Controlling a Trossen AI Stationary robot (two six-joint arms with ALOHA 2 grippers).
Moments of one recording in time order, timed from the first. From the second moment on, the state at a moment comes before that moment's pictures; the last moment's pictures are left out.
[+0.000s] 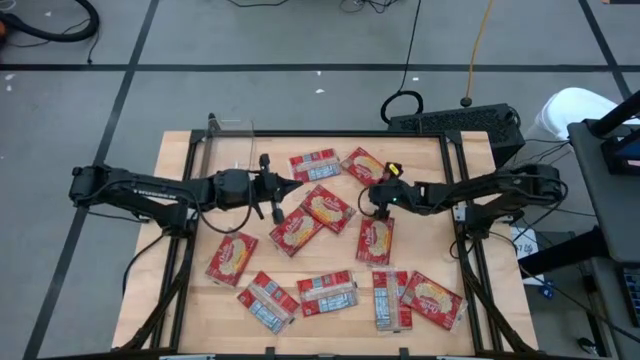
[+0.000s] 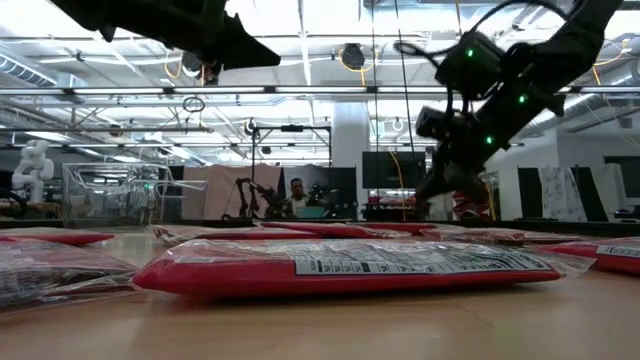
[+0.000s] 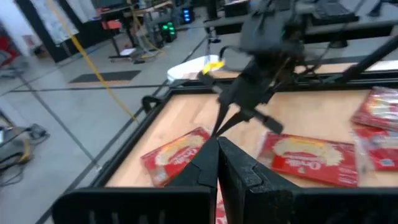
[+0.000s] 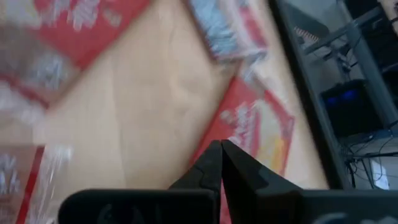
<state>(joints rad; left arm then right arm) 0.04 1.17 0.65 0.33 -0.25 0.15 -0.18 1.39 0.45 0.20 0.47 -0.36</state>
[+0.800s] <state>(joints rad) 0.08 1.34 0.65 0.47 -0.28 0.13 -0.26 1.45 0.46 -0.05 0.43 -0.63</state>
